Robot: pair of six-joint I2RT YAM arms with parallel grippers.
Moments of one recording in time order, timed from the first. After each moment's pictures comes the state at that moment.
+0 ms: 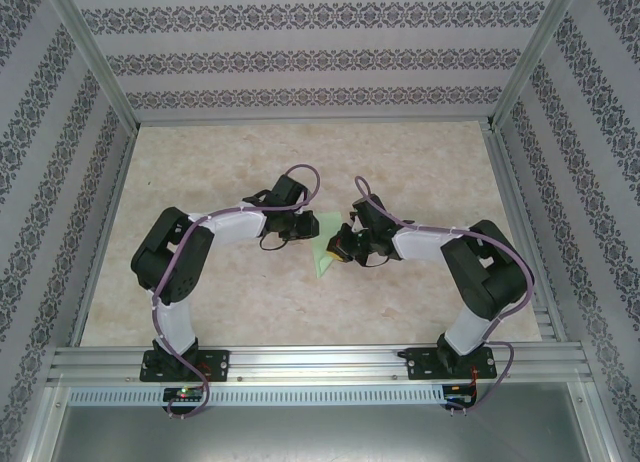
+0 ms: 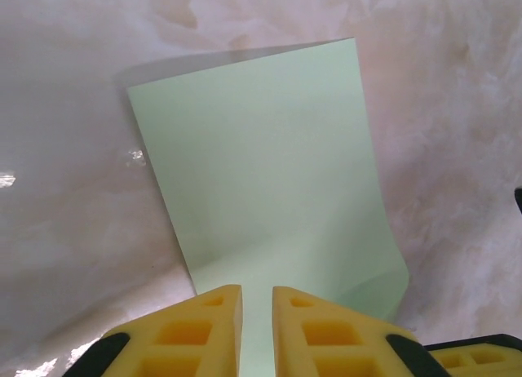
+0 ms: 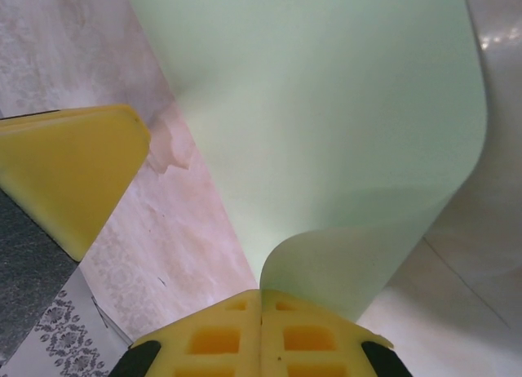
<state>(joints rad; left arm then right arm) -0.58 1.88 1.14 -0.26 0.30 -0.65 0.56 1.70 0.79 -0.03 -0.52 1.04</state>
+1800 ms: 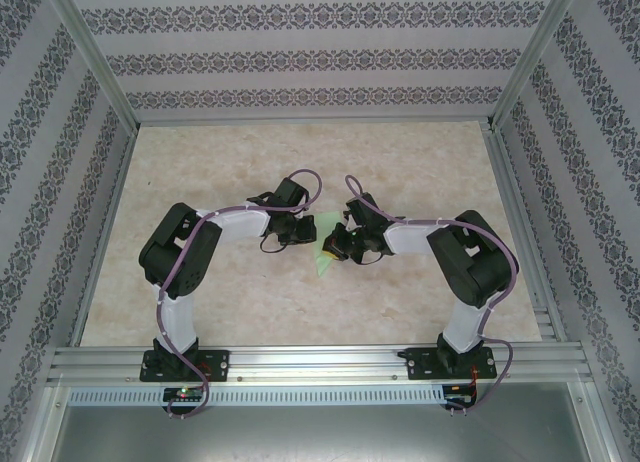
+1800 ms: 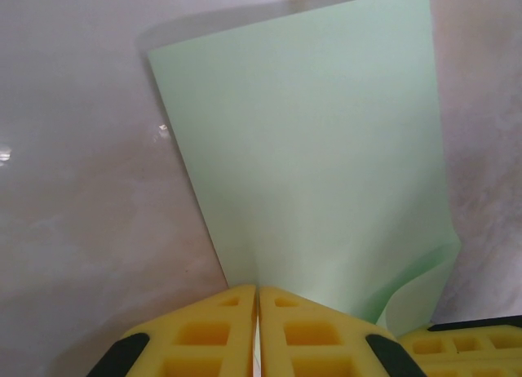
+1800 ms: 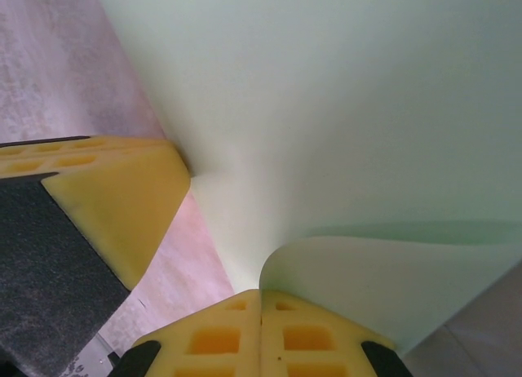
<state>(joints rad) -0.58 1.94 1.15 -0.30 0.31 -0.64 0.56 1.81 0.85 -0.02 -0.52 0.99</state>
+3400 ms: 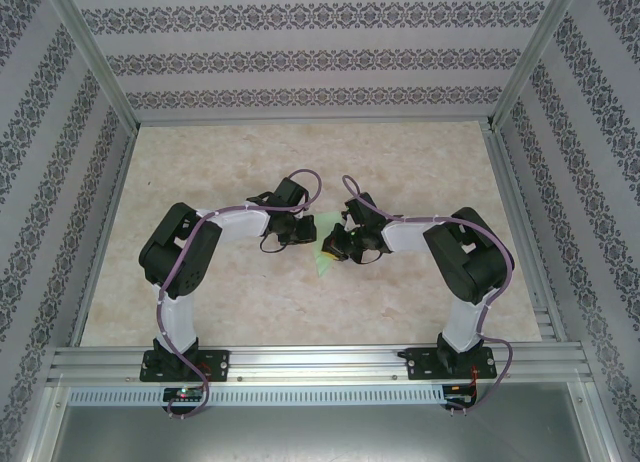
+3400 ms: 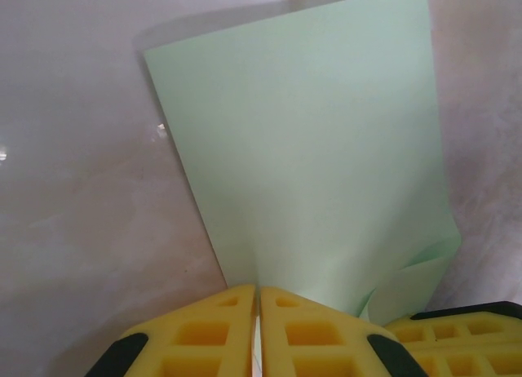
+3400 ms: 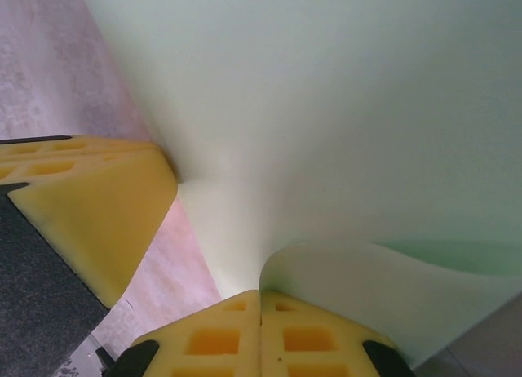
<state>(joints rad) -0.58 1.94 1.15 -0.30 0.32 -0.63 0.56 1.84 0.87 -0.05 -0.53 0.95</state>
